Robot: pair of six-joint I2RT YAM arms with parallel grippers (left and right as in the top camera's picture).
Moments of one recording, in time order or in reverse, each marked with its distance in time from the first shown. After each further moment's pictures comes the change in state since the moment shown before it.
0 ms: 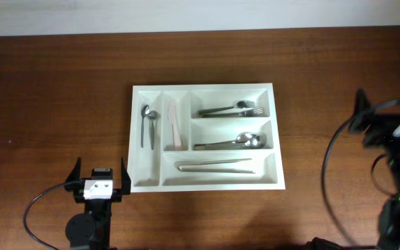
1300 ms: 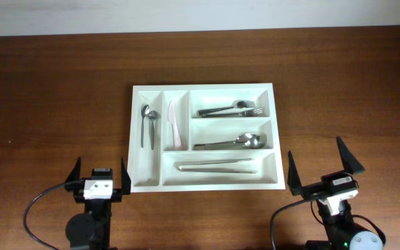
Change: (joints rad) left arm 0.000 0.000 0.000 0.000 0.000 0.000; right arm 0.311 -0.705 -0.958 0.710 0.006 -0.051
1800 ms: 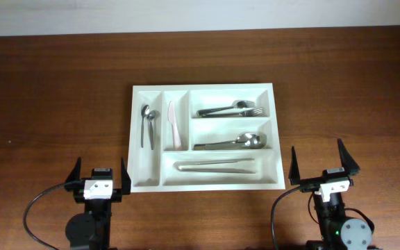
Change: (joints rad) left arm 0.000 0.000 0.000 0.000 0.000 0.000; right arm 0.000 0.000 -0.080 -0.073 0.144 -0.047
